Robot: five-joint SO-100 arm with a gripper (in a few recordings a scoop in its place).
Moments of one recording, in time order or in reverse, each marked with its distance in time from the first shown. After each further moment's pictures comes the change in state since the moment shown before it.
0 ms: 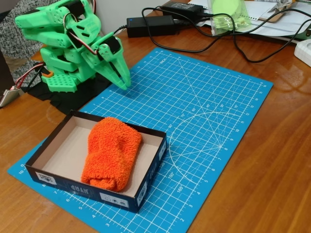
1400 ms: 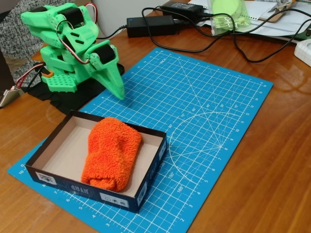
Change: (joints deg) arm 15.9 -0.1 3.9 -10.9 13.6
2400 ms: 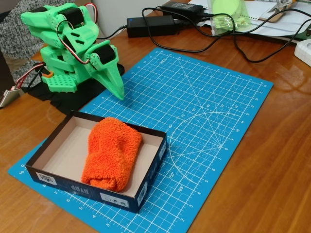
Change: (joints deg) arm 0.6 0.0 0.0 0.0 0.1
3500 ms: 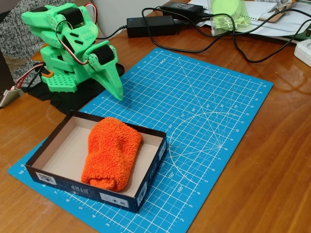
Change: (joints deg) arm 1.0 0.0 0.0 0.0 1.1
